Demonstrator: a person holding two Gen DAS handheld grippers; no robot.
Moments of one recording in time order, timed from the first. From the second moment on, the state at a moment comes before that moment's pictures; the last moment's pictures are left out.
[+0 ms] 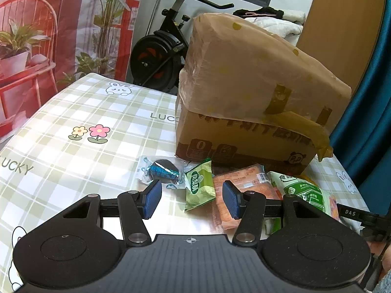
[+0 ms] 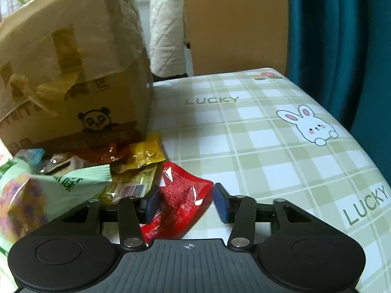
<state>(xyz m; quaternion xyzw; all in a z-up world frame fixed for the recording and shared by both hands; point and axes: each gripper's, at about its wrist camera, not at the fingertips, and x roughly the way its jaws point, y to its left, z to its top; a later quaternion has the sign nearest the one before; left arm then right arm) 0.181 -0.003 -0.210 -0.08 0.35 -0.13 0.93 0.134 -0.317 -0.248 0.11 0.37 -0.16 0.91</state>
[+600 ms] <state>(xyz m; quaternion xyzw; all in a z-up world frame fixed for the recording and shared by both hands) 0.181 -0.001 -0.212 -0.08 0.35 -0.12 0.93 0.136 -0.307 -0.258 0.09 0.35 -0.19 0.92</state>
